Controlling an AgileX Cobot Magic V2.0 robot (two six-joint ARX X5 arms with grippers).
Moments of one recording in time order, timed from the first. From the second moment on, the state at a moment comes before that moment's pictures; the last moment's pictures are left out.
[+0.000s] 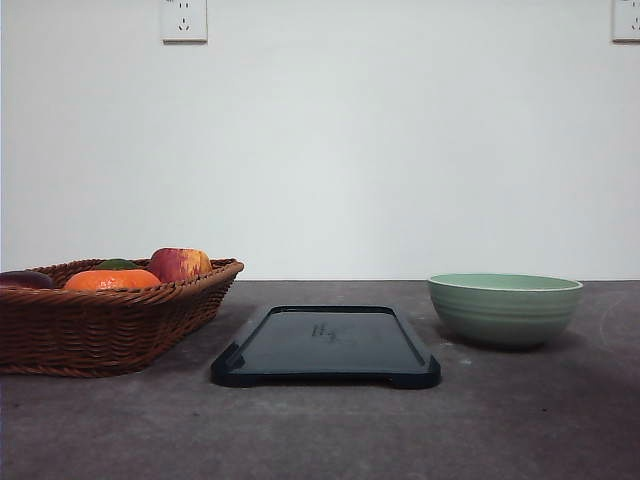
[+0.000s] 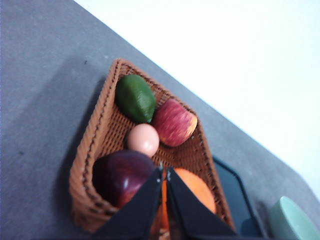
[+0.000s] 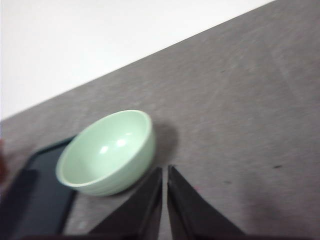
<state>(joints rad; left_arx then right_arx) -0.05 0.00 0.04 -0.12 0.13 -0.68 0.12 0.00 0.02 -0.15 0.01 0.50</state>
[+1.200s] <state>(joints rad) -0.05 0.33 0.54 -0.38 0.15 -0.42 0.12 0.50 0.58 -0.26 -0.19 0.29</state>
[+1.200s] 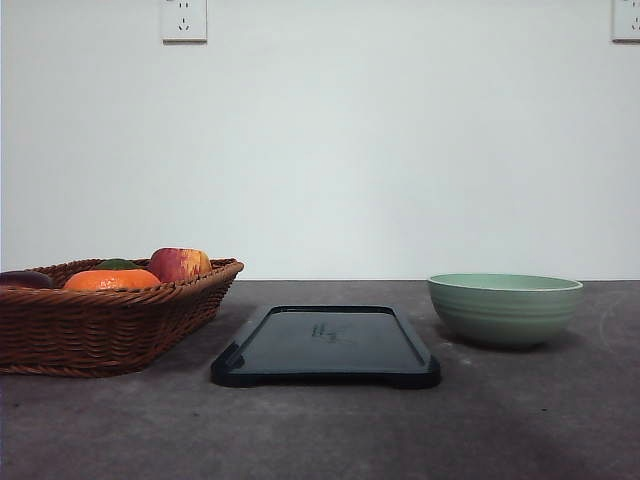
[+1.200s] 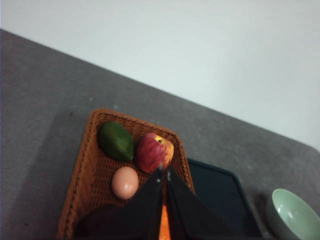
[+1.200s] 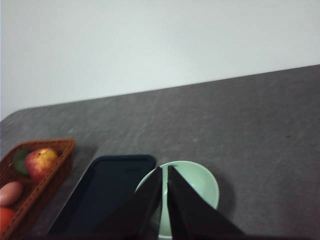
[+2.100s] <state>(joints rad) -0.08 1.04 1.03 -0.75 0.27 -0.11 0.12 0.93 0.86 -0.53 -0.29 0.16</state>
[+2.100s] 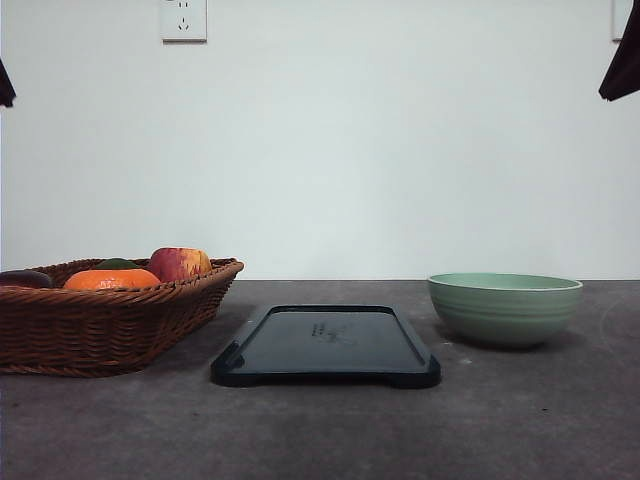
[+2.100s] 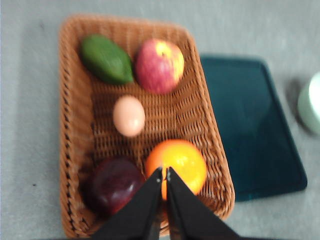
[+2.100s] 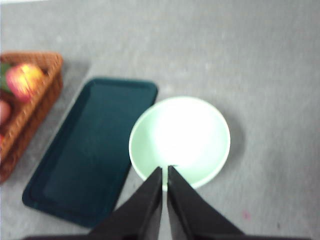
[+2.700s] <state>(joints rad) -0.11 1.05 1.05 -0.74 0.31 -0.07 0.12 0.97 0.88 -0.61 -0.29 0.17</state>
